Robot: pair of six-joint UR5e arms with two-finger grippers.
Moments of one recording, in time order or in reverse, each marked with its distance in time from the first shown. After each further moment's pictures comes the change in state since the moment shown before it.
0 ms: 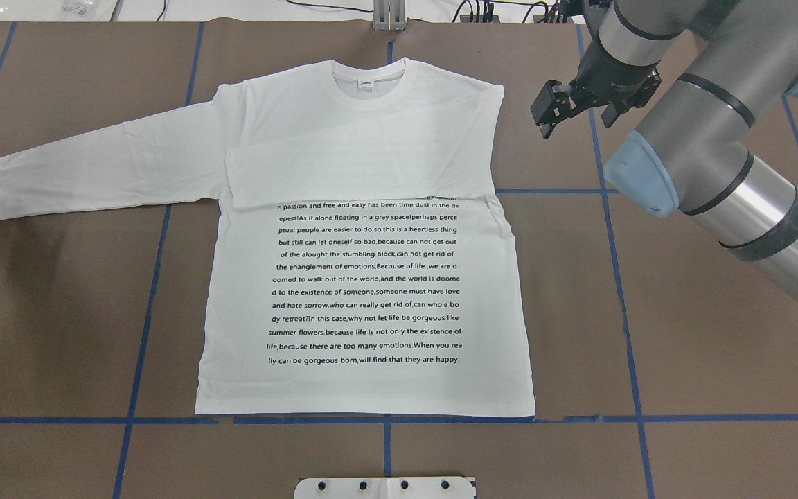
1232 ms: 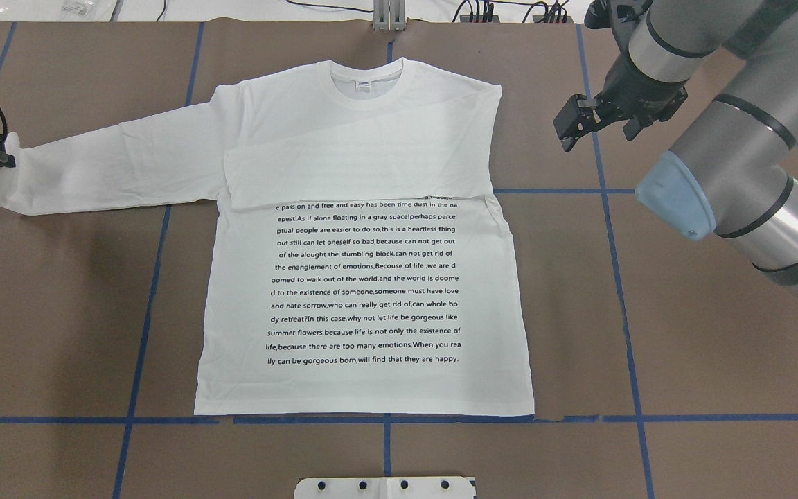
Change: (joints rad) left arm 0.010 -0.023 -0.330 0.257 -0.084 -0.146; right arm 0.009 -0.103 0.104 -0.005 0.004 -0.002
